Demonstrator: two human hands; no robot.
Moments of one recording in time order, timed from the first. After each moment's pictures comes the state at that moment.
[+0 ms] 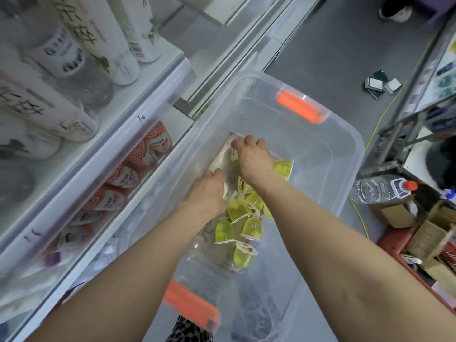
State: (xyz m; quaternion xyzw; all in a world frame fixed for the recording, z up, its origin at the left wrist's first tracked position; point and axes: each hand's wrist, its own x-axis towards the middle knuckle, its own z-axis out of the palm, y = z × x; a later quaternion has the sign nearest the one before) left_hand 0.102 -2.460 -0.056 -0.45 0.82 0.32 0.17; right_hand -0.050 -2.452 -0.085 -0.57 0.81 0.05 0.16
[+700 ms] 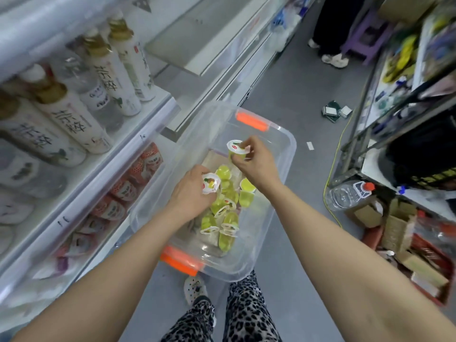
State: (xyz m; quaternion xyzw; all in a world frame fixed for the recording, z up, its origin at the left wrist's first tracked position) left_hand 0.134 -2.413 0.029 -0.44 0.81 0.39 -0.06; right_hand -0.046 -2.360 0.038 -0.37 0.81 -0.39 0.21
